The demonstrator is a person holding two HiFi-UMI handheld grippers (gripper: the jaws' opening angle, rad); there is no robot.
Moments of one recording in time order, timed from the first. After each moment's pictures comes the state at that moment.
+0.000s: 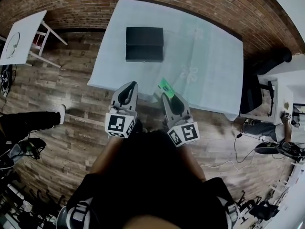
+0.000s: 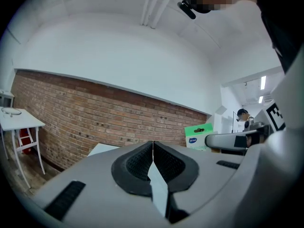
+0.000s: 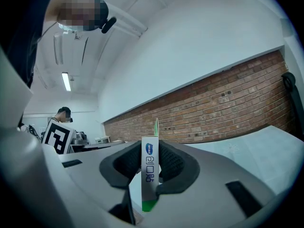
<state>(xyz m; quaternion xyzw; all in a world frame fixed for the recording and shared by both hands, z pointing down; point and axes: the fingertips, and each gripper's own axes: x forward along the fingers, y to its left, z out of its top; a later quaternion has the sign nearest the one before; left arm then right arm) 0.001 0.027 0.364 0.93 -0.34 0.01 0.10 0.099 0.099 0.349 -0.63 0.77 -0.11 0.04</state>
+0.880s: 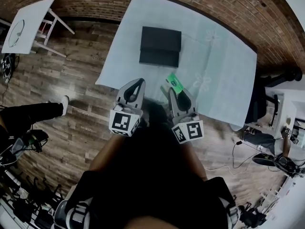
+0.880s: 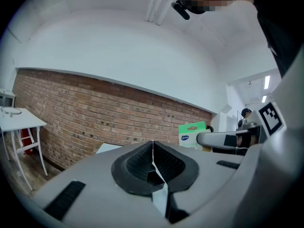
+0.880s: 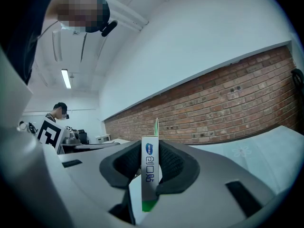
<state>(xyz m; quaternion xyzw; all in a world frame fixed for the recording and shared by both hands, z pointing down) -0.012 -0.049 0.382 0.93 -0.36 0.02 0.11 0.091 0.002 0.365 -0.62 0.78 -0.11 0.03</state>
